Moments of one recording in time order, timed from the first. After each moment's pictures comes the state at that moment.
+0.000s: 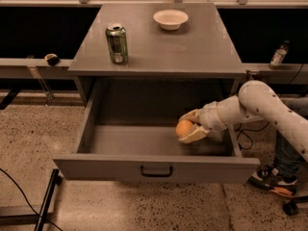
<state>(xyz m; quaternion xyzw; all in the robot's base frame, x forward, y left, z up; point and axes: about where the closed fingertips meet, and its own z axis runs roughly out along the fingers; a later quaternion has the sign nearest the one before) 0.602 -0.119 0.651 -0.63 0.66 0.23 0.35</state>
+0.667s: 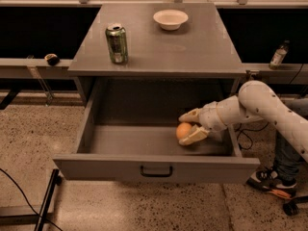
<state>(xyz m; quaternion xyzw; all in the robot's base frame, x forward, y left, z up) 0.602 -0.119 0.651 -0.63 0.66 0.23 0.35</state>
